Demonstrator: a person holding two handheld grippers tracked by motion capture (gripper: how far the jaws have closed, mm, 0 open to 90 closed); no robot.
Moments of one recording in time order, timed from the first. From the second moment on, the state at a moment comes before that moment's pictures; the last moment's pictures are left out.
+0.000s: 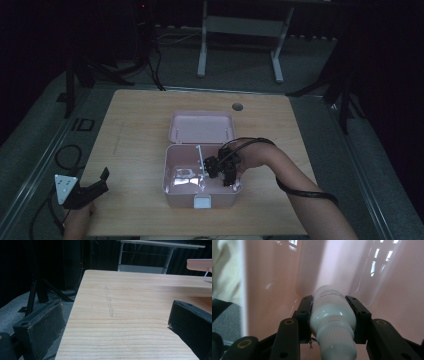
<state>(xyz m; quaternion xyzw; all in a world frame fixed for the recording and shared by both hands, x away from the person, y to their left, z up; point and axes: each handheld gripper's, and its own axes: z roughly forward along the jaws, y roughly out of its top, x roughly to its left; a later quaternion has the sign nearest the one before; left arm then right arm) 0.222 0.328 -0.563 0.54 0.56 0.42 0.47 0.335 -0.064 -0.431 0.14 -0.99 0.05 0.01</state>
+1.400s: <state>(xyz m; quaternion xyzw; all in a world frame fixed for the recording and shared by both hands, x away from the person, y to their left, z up) 0.223 0.328 -0.563 0.54 0.56 0.42 0.47 0.339 -0.055 -0.492 0.14 -0.99 0.09 -0.01</state>
